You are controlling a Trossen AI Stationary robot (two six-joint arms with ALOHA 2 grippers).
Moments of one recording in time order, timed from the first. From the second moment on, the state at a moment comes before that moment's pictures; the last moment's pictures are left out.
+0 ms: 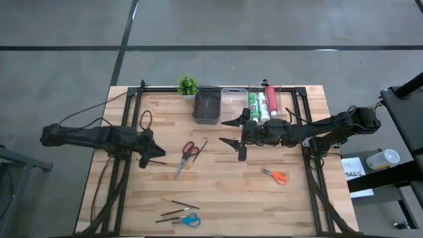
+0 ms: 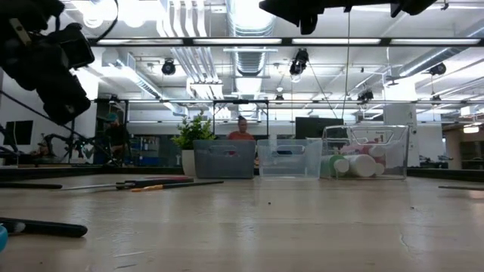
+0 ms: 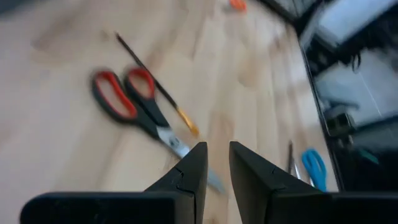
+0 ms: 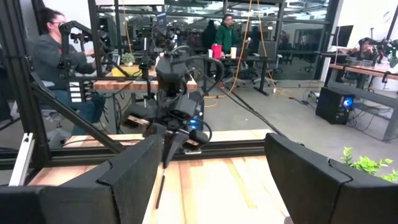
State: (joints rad) left arm -0.07 0.37 0.26 -0.45 0.12 -0.55; right arm 0.10 1.34 0.78 0.60 0.23 0.00
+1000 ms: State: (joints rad) left arm -0.08 1.20 0.66 -0.90 0.22 -0.61; right arm 0.10 1.34 0.78 0.60 0.23 0.00
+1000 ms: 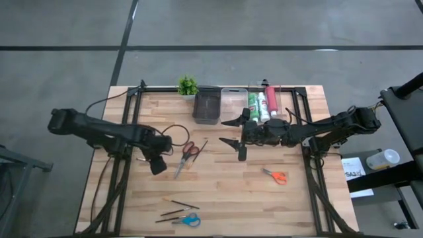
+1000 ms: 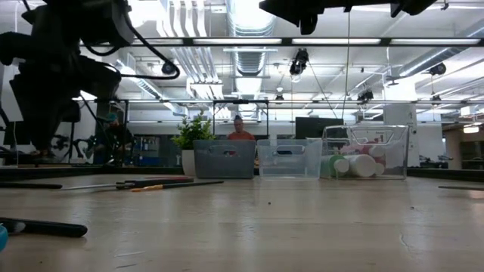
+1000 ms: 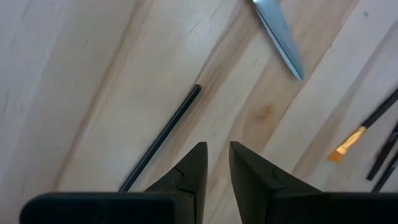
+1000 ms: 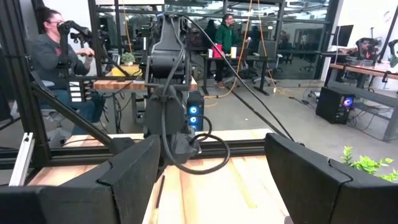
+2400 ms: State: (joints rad) left arm -0.09 1.21 0.59 -0.84 0.10 -0.34; right arm 0.10 1.34 0.78 0.60 0.23 0.00
